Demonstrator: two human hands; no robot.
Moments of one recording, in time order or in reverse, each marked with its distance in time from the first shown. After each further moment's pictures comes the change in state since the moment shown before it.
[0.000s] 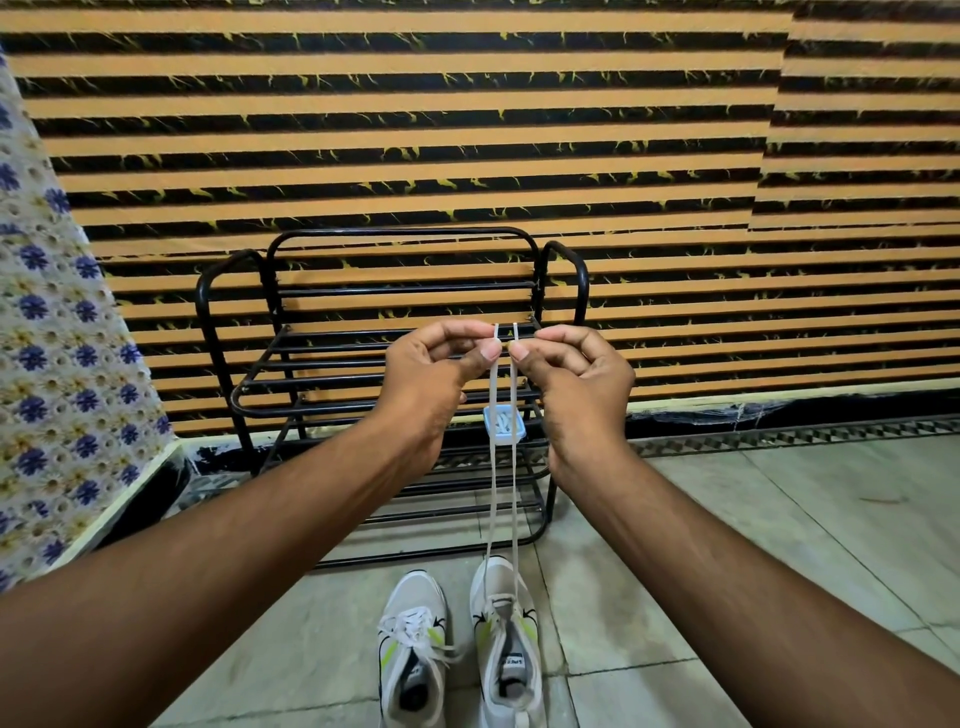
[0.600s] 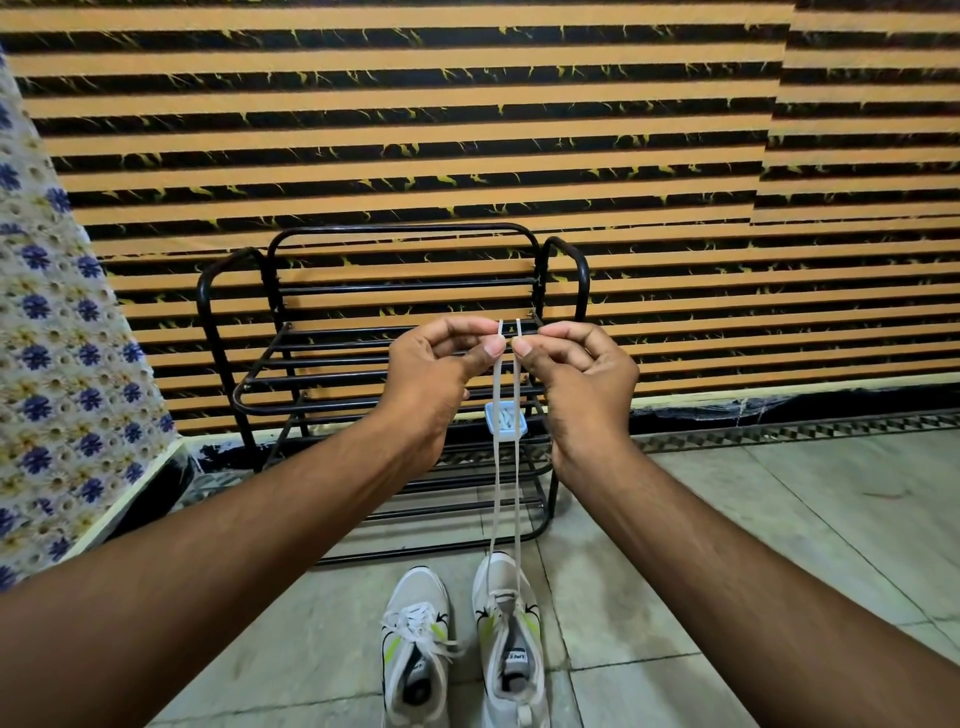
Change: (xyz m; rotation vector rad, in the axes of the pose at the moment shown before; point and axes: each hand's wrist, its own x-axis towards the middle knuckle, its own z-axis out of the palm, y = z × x) left_hand 0.000 -0.002 0.001 0.013 -0.019 0.017; right_hand -0.001 -0.001 -0.003 -0.002 0.007 0.001
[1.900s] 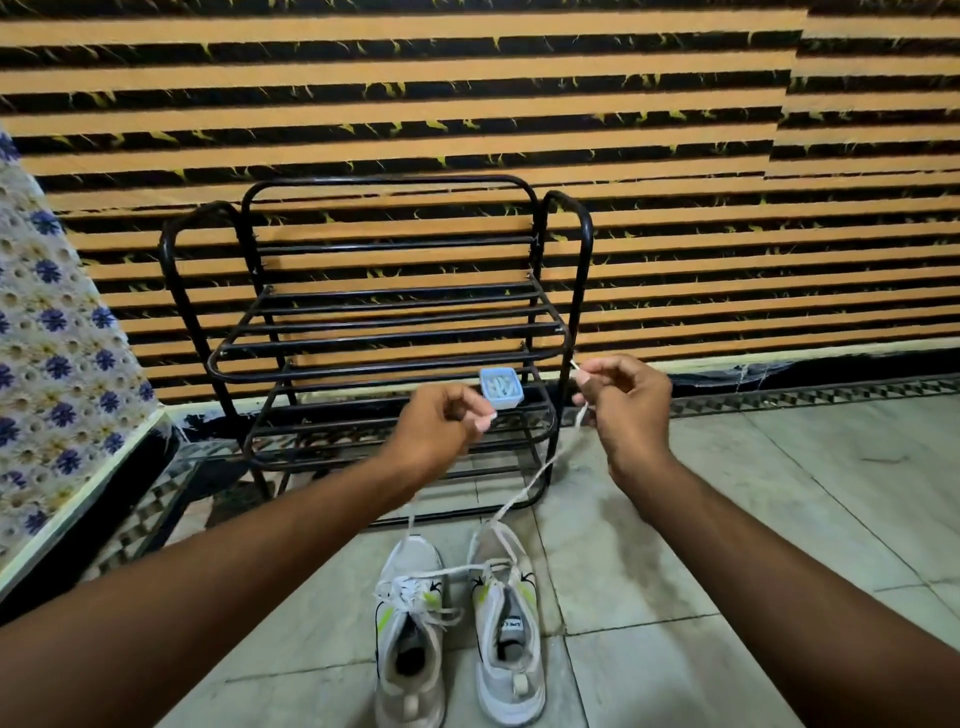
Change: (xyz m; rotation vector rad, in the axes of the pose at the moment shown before) left_hand 0.009 -0.106 -0.030 0.497 -0.193 -0.129; right_hand 0.047 0.085 -0.078 -0.370 0.077 0.025
